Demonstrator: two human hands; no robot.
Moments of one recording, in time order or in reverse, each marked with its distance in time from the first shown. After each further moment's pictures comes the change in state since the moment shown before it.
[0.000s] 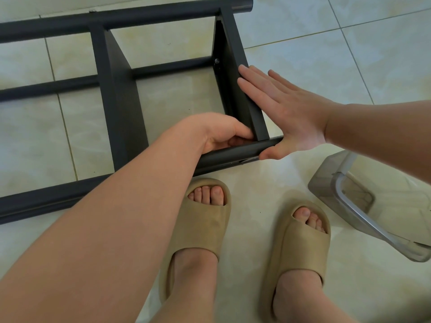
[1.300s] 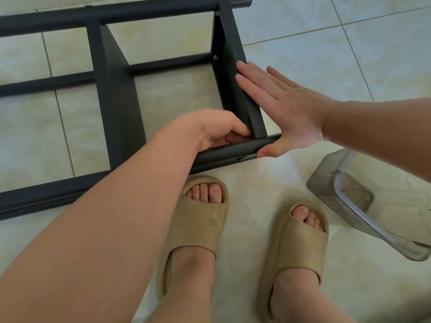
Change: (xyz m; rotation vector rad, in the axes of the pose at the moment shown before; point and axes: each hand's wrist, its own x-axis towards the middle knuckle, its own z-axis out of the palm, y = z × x) left_hand -0.002 0.001 0.000 -0.032 -0.004 -0.009; right_hand 0.001 0.001 0.002 0.014 0.015 -0.004
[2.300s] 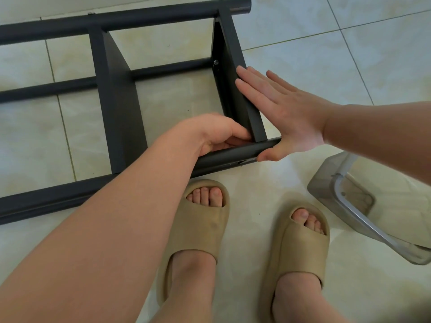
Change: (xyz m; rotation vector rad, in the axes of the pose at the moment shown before) left_hand -0.004 -0.001 0.003 -0.057 0.084 0.092; right_hand 0.000 -0.002 -0.004 -0.028 -0.030 0.007
